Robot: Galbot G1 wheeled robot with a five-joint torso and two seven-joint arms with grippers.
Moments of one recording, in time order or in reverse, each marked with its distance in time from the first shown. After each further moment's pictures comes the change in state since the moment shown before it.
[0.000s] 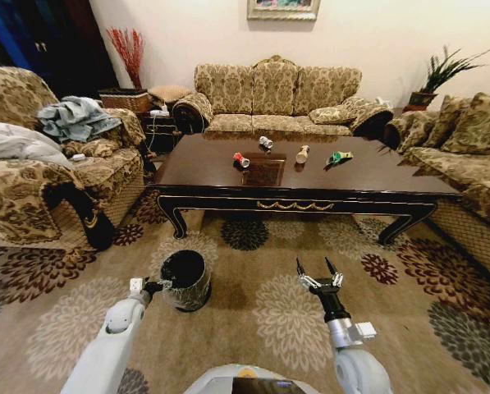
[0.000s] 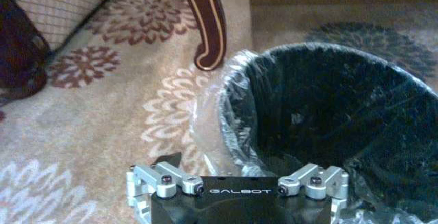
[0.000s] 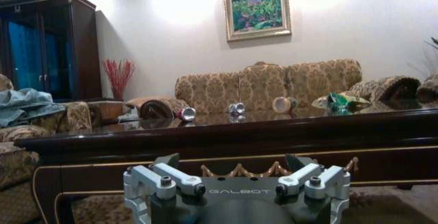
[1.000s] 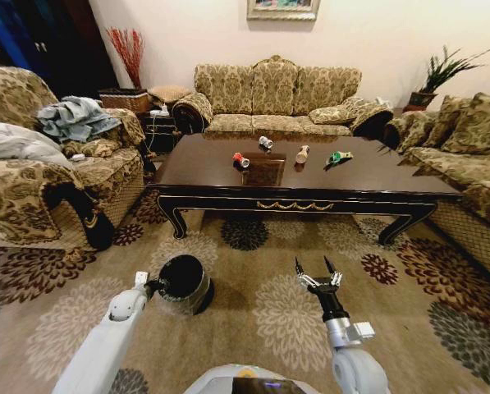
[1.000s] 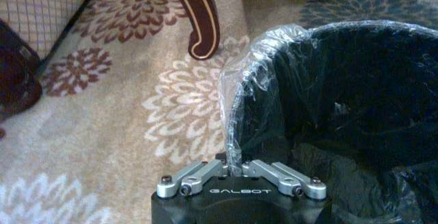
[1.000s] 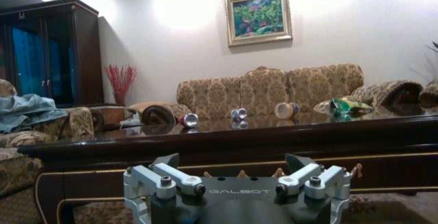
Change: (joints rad) left arm -0.027 0.068 0.047 0.042 0.084 0.034 0.040; right arm -0.001 0.008 -0.008 0.019 -0.006 0.002 -0.005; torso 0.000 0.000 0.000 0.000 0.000
